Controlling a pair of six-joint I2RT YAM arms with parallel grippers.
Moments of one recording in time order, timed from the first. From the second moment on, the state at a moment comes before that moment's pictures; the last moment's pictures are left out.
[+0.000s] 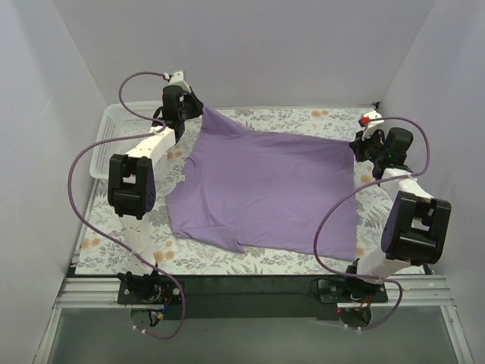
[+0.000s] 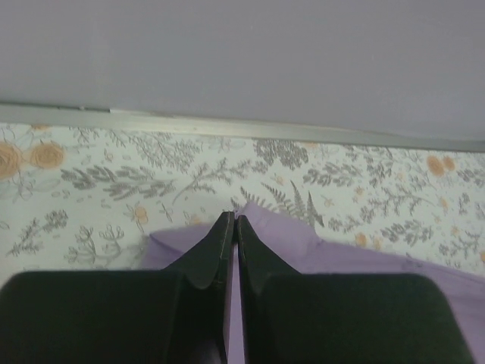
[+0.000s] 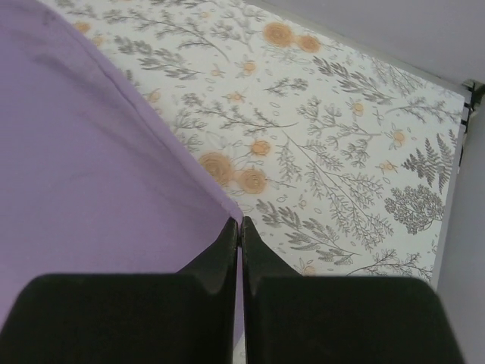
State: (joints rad) left arm -0.18 2.12 1.71 0.16 0.06 -0.37; right arm -0.23 1.60 0.95 0.27 -0.55 -0.33
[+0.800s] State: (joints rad) left arm -0.19 0.78 1.72 0.18 0.14 -0.48; right arm -0.25 0.82 2.11 -0.56 -0.48 -0.48
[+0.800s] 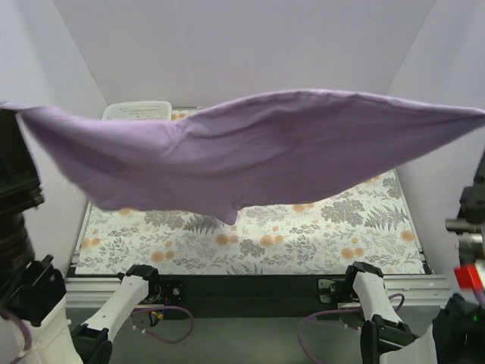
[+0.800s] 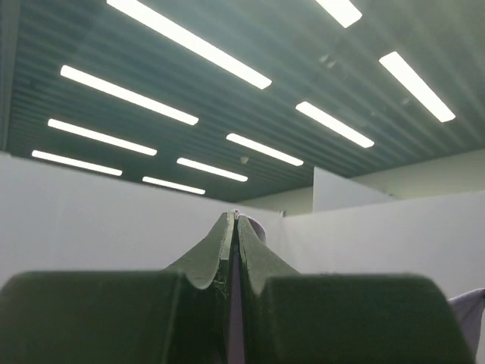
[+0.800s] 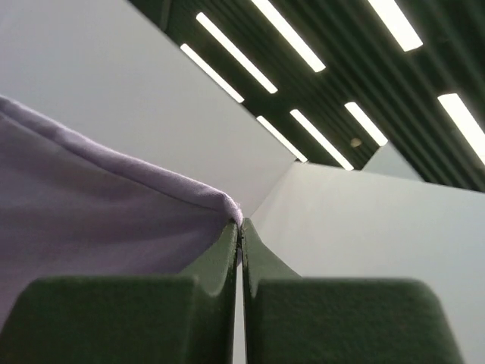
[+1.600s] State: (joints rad) left arm -0.22 1.75 1.21 0.40 0.13 -0.45; right arm -0.23 0.84 0.44 0.15 -0.44 -0.44
